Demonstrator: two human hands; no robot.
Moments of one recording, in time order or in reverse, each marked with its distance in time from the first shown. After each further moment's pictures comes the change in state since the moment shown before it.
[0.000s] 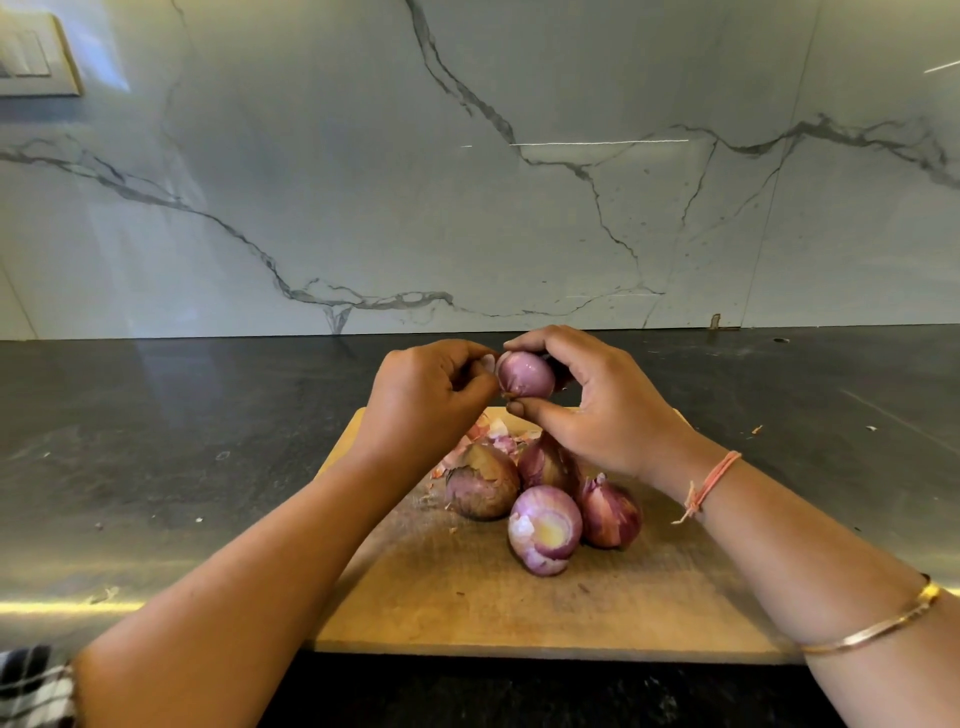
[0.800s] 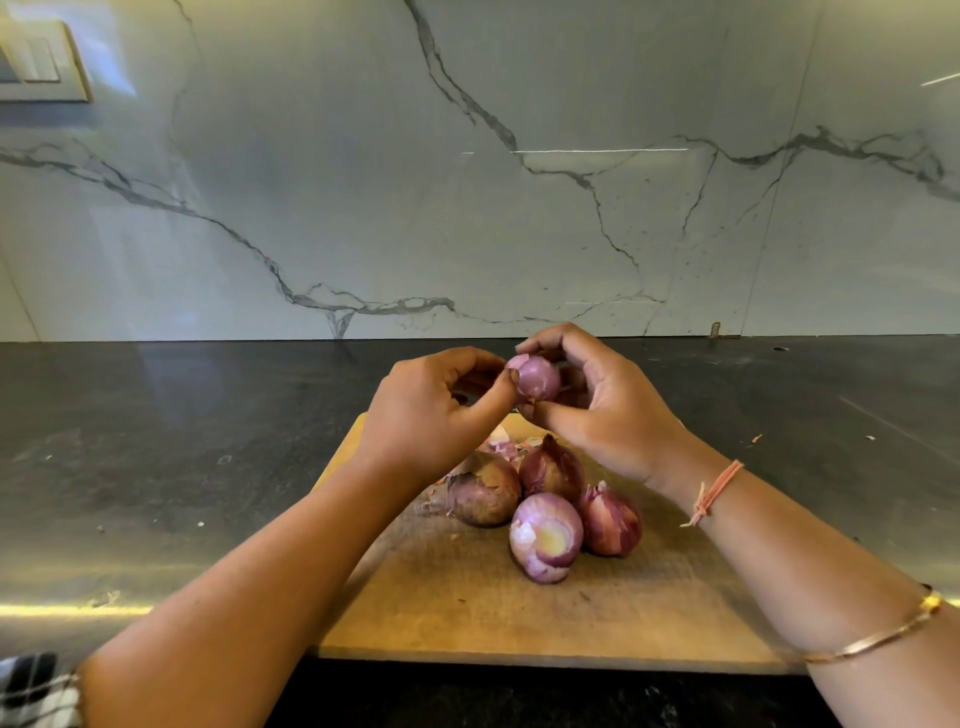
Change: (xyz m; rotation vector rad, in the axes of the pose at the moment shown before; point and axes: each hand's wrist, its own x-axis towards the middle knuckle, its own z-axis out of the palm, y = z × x) left_hand -0.004 0.008 -0.006 -0.070 -0.143 -0.087; right_hand -0.001 -0.001 -0.002 0.284 -0.008 0.159
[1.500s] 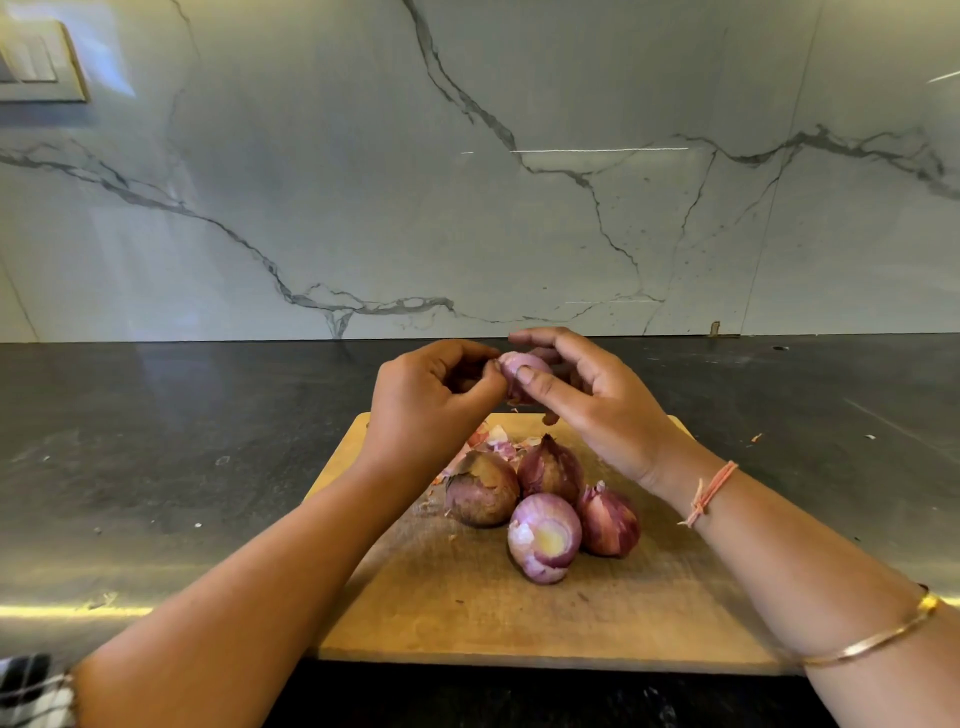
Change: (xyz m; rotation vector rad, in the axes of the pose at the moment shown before) left_hand 0.001 0.002 0.005 -0.209 0.154 -0.051; right_hand 0.001 0.000 0.005 0.090 0.019 0.089
